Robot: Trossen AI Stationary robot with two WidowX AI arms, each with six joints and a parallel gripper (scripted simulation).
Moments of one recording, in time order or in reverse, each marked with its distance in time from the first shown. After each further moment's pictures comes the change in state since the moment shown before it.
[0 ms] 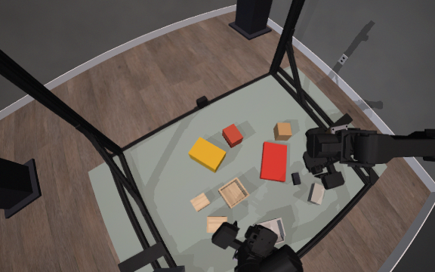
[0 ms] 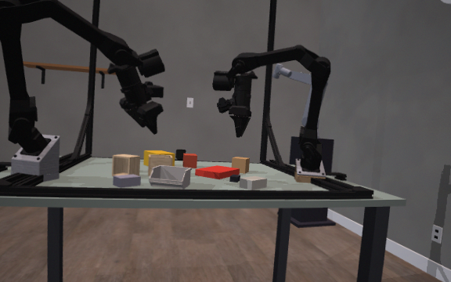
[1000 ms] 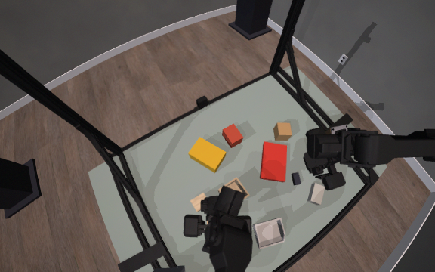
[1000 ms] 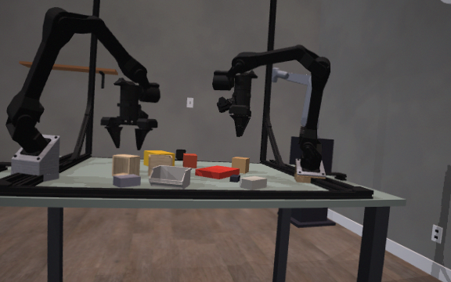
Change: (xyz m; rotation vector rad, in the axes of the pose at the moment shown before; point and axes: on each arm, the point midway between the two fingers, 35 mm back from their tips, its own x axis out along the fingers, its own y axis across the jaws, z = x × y) left arm -0.002 0.003 0.000 -0.007 0.004 0.009; right arm 0.057 0.071 -0.054 -0.552 0.535 -0.059
